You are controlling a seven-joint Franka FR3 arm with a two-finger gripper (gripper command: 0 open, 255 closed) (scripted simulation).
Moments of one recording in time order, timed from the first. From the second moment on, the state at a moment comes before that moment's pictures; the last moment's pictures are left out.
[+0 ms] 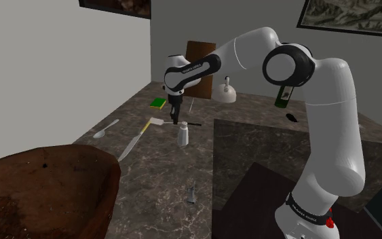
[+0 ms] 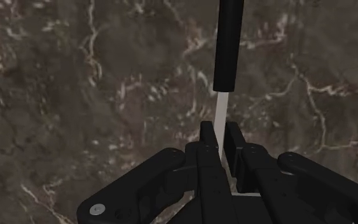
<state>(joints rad) 0.05 0.47 -0.06 -1.62 -0.01 2.04 -0.53</state>
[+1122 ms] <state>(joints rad) 0.05 0.41 -0.06 -1.49 -0.01 1.84 -0.53</state>
